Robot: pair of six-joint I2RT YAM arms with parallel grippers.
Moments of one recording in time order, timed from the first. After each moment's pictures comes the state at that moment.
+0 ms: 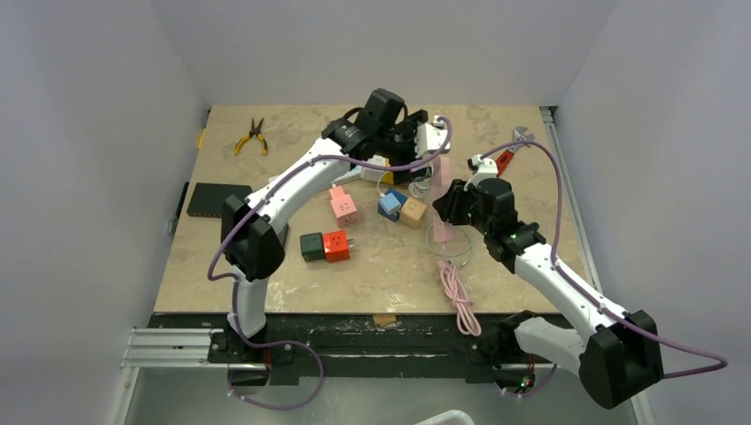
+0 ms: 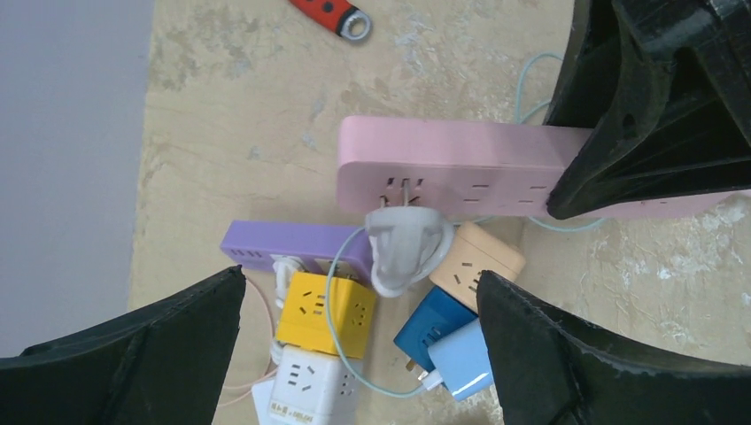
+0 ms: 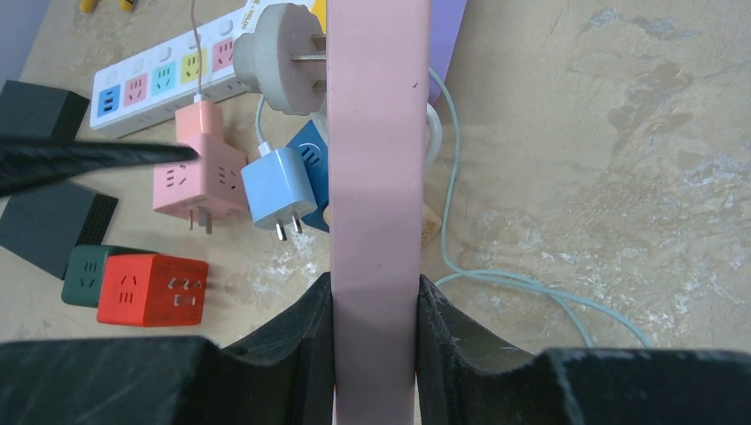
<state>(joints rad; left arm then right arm) -0.69 1.97 2.01 -0.67 0.45 0.72 0.41 1.05 0.68 -0.07 -0.03 0.41</state>
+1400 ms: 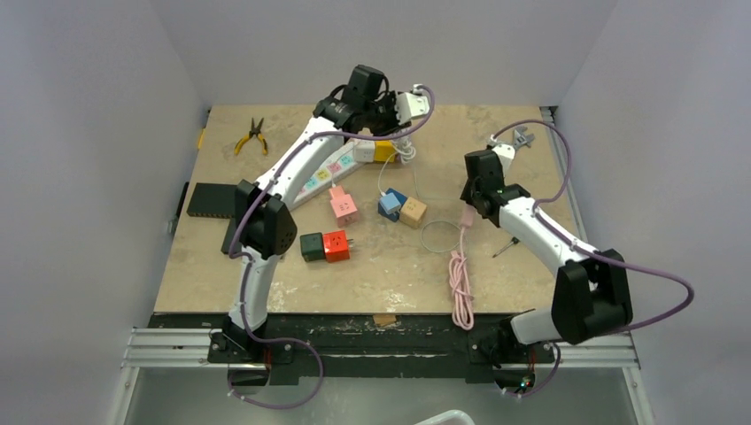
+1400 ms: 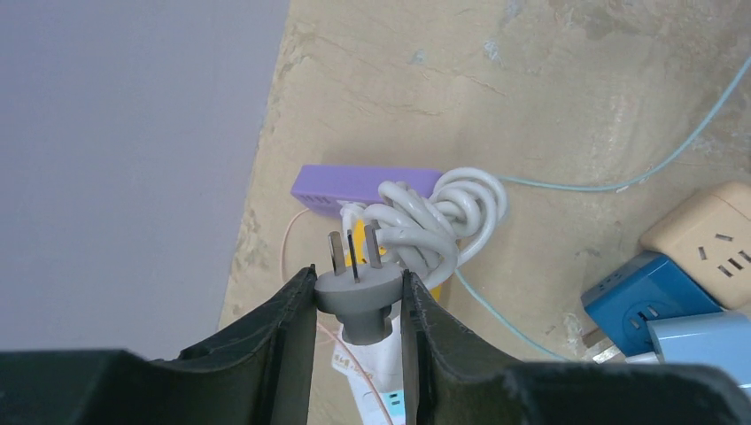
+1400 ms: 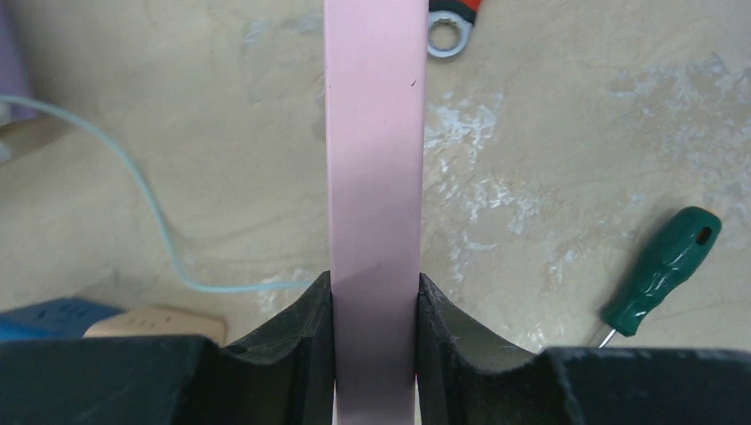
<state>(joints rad) -0.55 2.20 2.28 -0.69 0.30 0.80 0.33 1.37 0.94 -0.34 0.45 0.53</state>
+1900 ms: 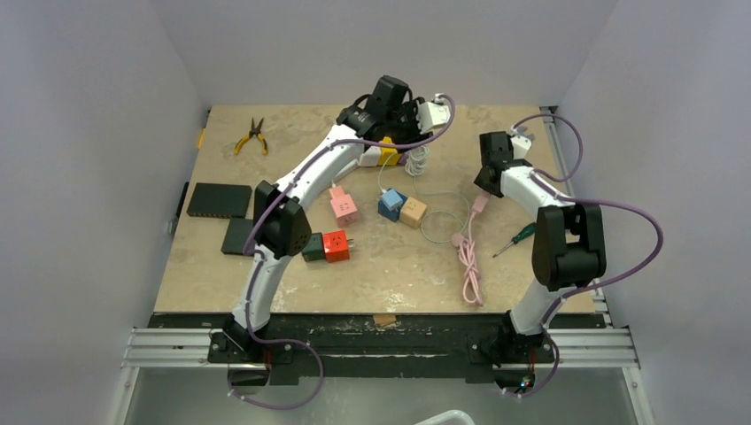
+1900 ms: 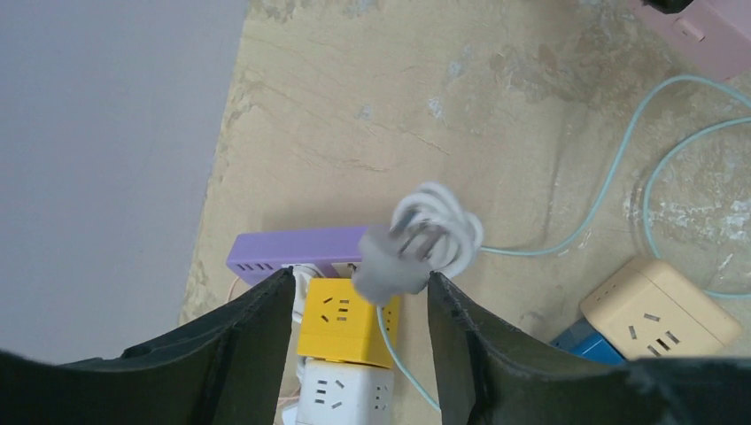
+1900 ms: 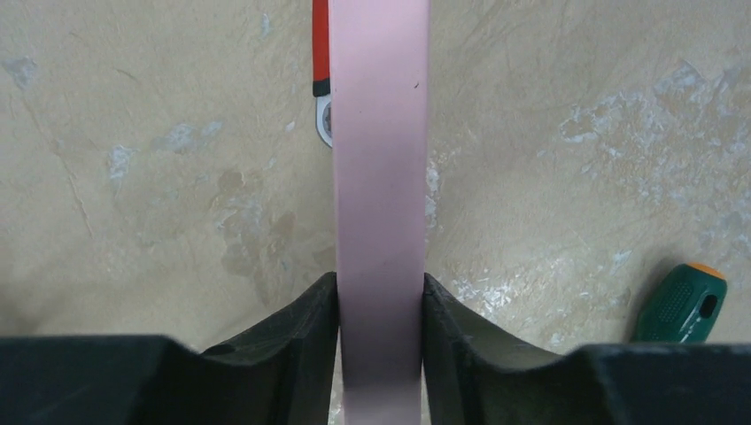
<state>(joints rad) -0.63 2.30 2.36 -0.67 0.29 0.71 0.13 1.73 1.18 -0.39 0.45 0.62</state>
